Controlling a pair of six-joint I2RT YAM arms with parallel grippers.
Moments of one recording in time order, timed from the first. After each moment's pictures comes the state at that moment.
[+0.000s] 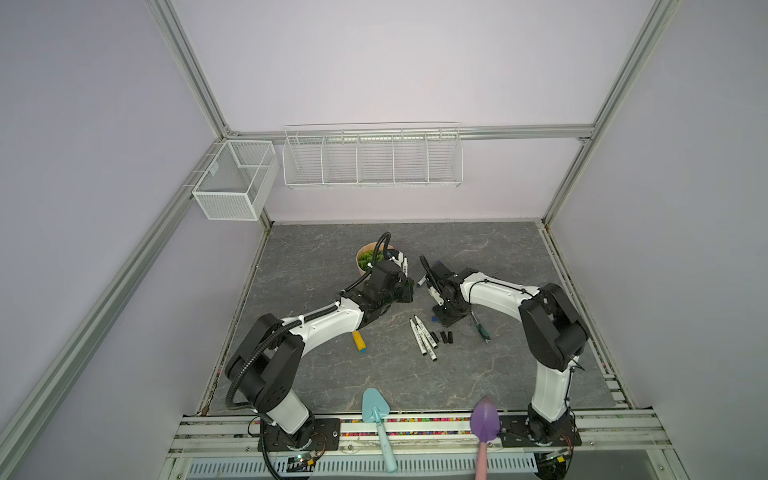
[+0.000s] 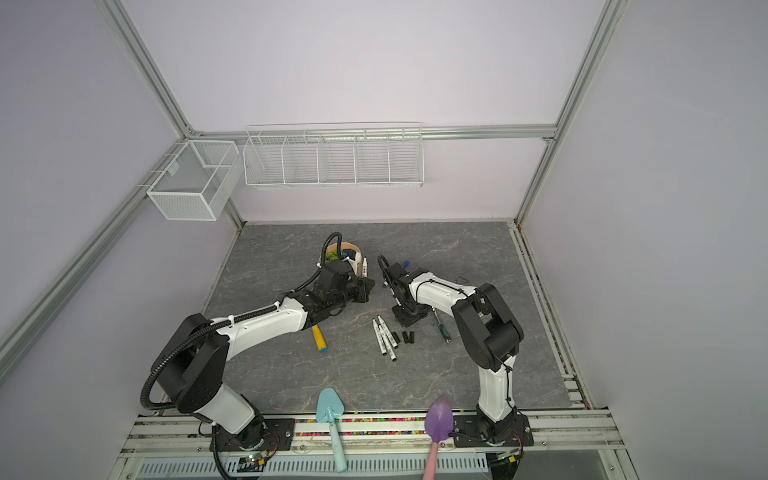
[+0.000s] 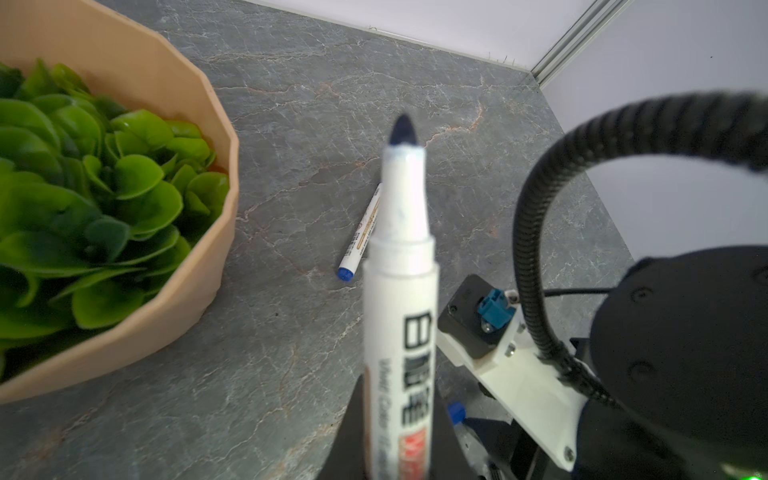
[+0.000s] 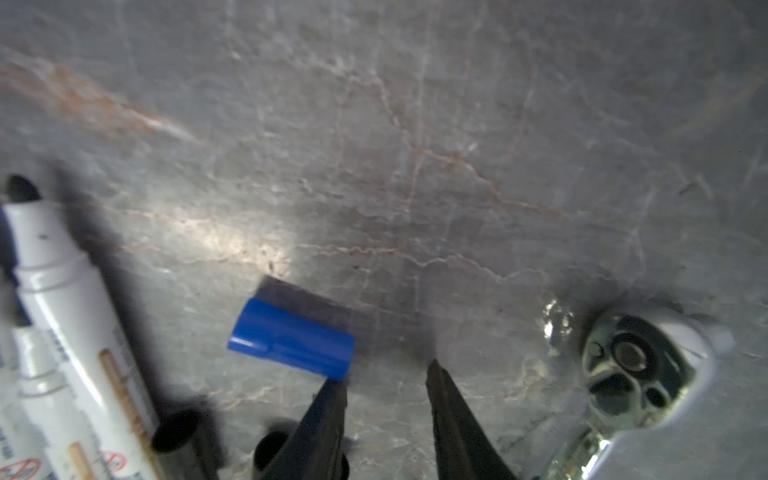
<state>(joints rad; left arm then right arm) -0.73 1.61 0.98 0.07 0.01 -0.53 0.63 1.92 1.29 -0.85 0.12 0.10</state>
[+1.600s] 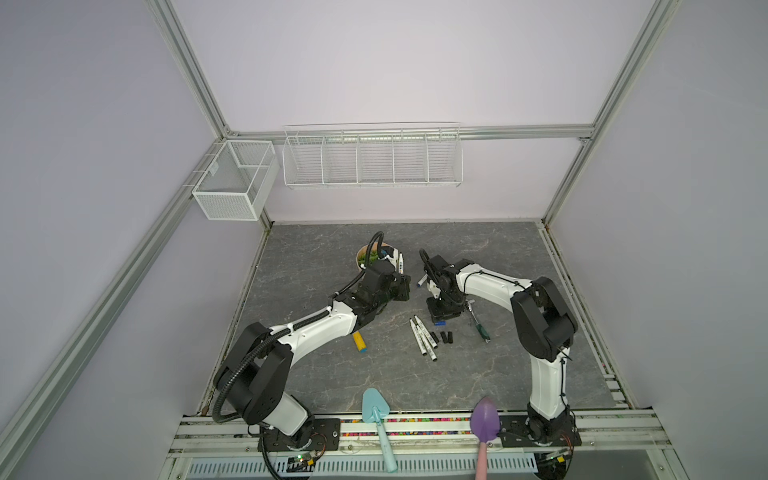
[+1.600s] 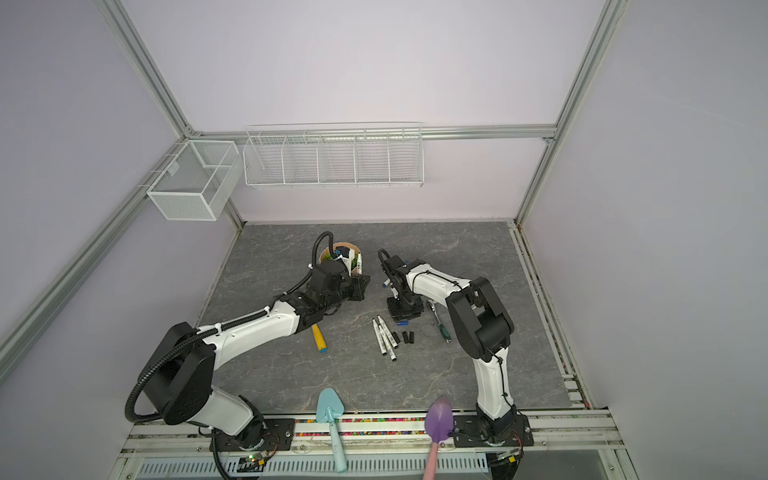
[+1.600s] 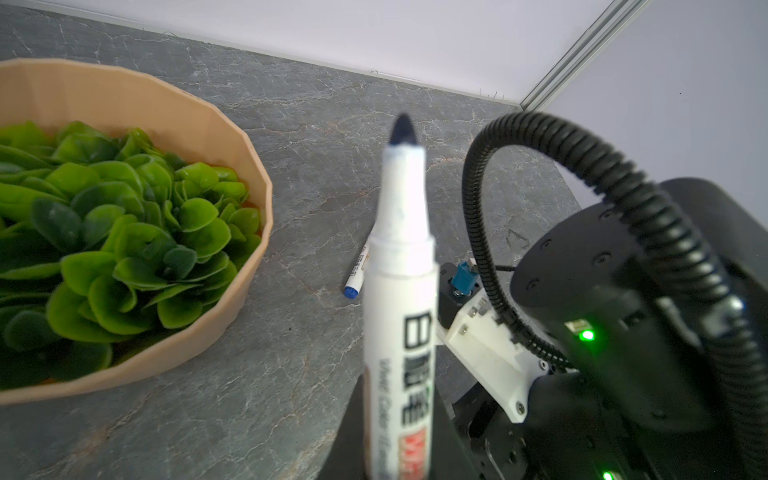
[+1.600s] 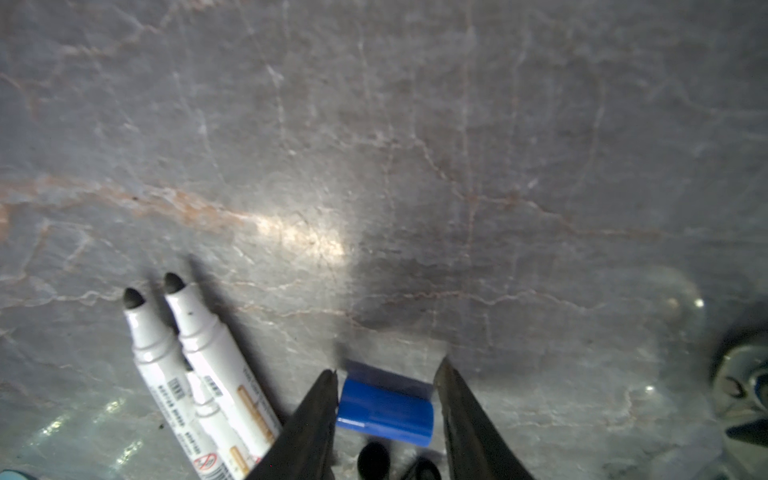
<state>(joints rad) -0.72 1.54 0.94 0.10 -0.02 -0.51 0.61 2.01 1.43 -0.93 -0.09 0.31</state>
